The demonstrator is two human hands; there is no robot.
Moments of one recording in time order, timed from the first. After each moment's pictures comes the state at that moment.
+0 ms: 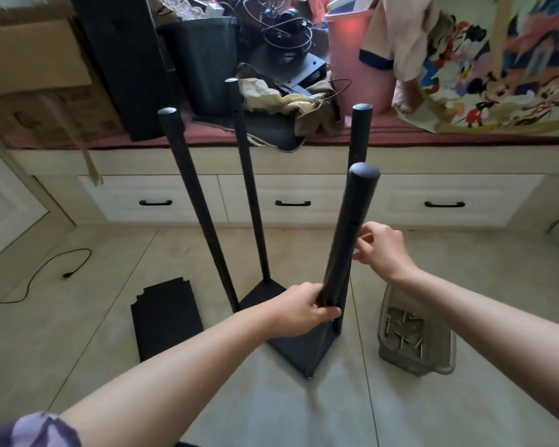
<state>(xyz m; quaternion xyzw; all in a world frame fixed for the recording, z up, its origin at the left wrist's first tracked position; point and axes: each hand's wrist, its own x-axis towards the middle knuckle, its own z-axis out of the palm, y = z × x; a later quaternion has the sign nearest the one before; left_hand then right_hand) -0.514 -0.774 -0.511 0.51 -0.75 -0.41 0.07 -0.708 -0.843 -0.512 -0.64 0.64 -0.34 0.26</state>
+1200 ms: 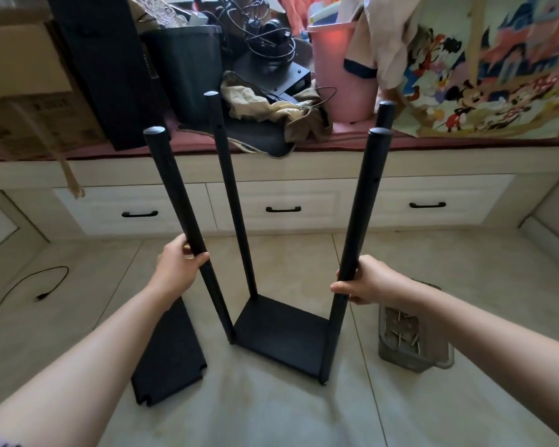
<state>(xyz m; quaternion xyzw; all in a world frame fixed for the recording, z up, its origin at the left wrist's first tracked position) -0.341 -0.831 -0.509 0.68 -0.57 -0.29 0.35 -0.673 -0.803 -0.503 -0.63 0.66 -0.16 0.38</state>
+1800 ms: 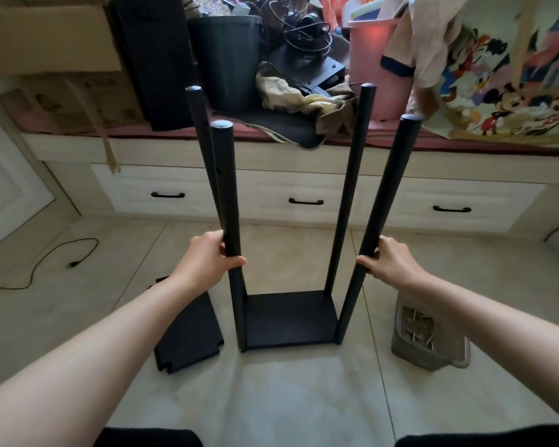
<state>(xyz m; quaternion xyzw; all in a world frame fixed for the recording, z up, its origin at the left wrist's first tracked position) -0.335 -0.780 -0.496 0.65 -0.67 -0.23 0.27 -0.659 -0.807 -0.512 -0.68 0.65 -0.23 0.24</state>
